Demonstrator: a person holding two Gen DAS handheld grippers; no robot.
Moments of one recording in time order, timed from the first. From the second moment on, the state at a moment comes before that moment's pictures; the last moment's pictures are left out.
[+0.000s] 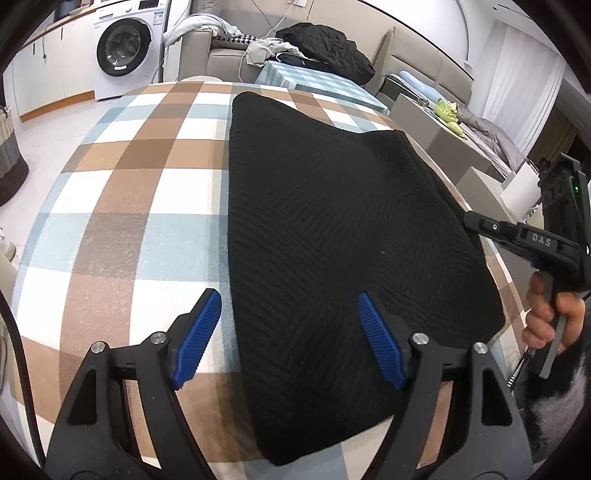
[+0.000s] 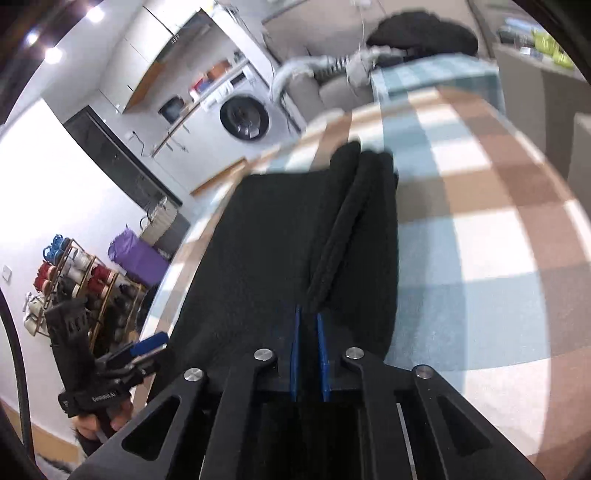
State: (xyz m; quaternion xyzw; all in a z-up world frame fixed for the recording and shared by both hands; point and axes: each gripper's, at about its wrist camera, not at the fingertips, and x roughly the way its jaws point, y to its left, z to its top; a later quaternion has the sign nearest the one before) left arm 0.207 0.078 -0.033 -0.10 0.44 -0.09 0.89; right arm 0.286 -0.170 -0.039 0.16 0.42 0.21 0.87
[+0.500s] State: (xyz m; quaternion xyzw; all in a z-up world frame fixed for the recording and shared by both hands) left arm 0.163 0.062 -0.049 -0.05 0.46 -0.12 0.88; right arm 0.226 -0.159 -0.058 0.14 0.46 0.25 0.84
